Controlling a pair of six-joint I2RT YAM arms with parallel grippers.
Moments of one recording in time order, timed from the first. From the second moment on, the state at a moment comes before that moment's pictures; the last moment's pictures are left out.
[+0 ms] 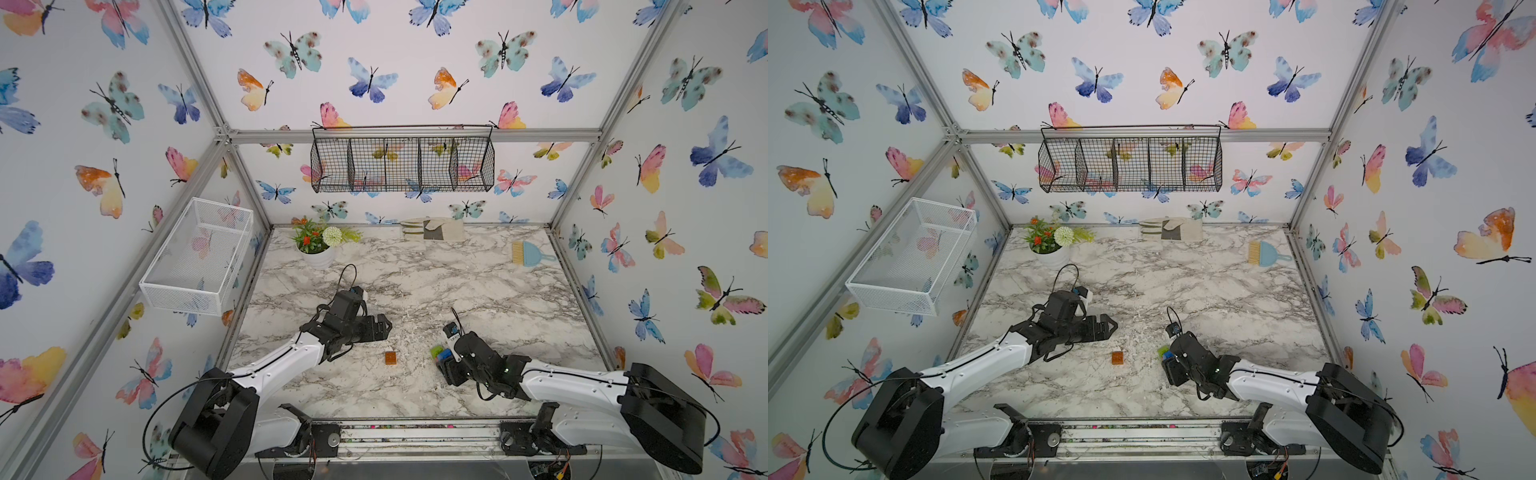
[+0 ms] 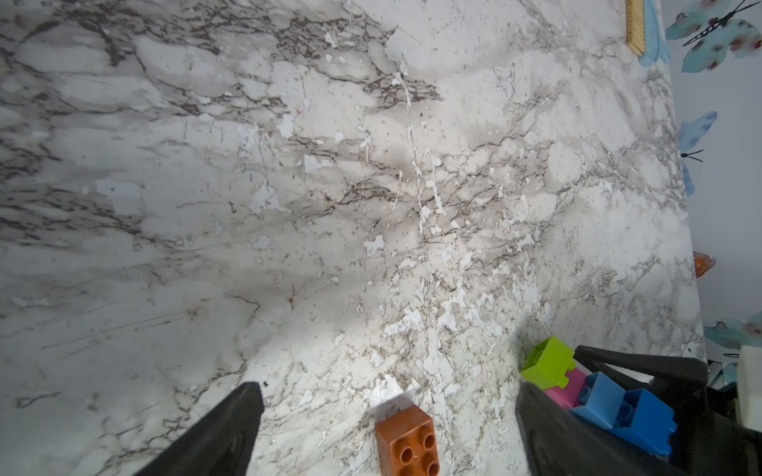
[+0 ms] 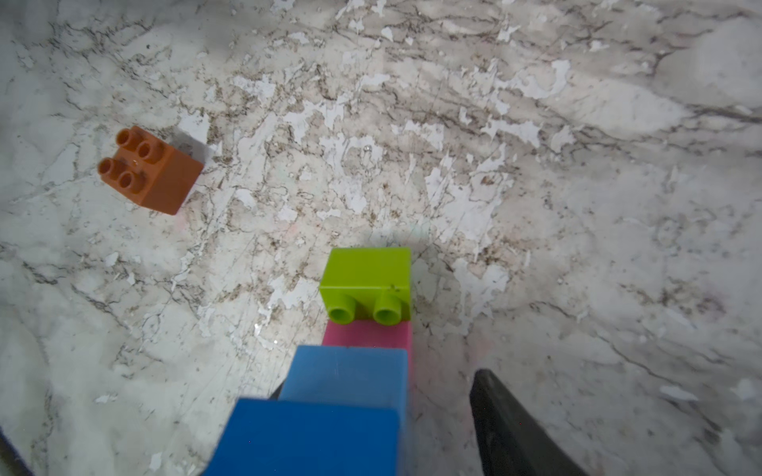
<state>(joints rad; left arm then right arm) -0.54 1.26 0.62 -0.21 0.21 -0.58 0.98 1.25 0.41 -0.07 0.13 0.37</state>
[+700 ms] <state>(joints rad) -0.54 1.27 0.62 -0.21 0.21 -0.58 0.98 1.34 0.45 -0.04 0.16 0.36</state>
